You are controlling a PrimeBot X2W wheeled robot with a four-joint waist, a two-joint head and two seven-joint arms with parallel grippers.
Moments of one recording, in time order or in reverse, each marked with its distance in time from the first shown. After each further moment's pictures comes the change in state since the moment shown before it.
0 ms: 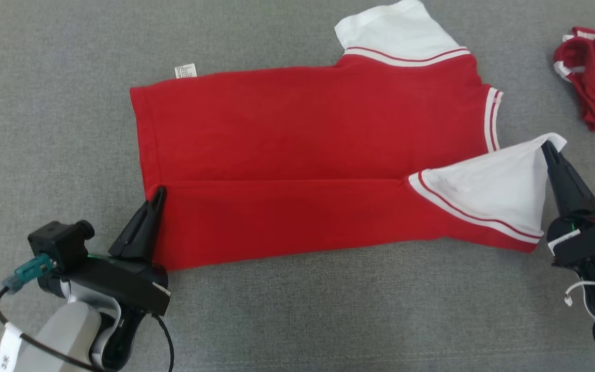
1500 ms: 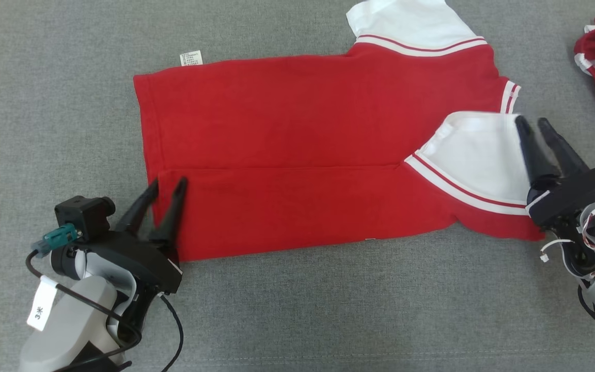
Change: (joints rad) left arm -0.174 -0.056 -0.115 0.252 -0.040 -0.002 0.000; right arm -0.300 0.083 0.212 0.379 -0.027 0.000 0.012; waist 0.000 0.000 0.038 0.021
